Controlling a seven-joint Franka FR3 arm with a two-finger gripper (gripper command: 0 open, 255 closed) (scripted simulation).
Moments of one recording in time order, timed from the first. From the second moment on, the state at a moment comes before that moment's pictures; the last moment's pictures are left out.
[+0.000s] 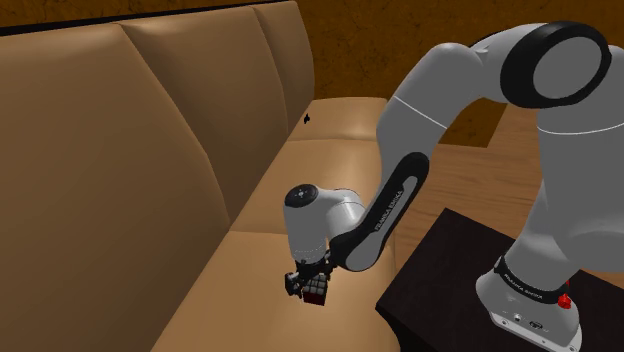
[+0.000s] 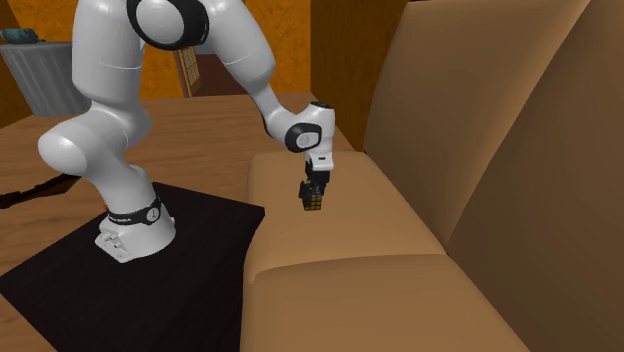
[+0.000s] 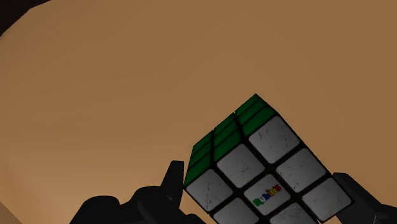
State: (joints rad) arm 0.26 0.47 0.41 -2.23 -0.32 2.58 1.17
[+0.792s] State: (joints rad) arm 0.26 0.48 0.40 -2.23 -0.33 2.58 1.17
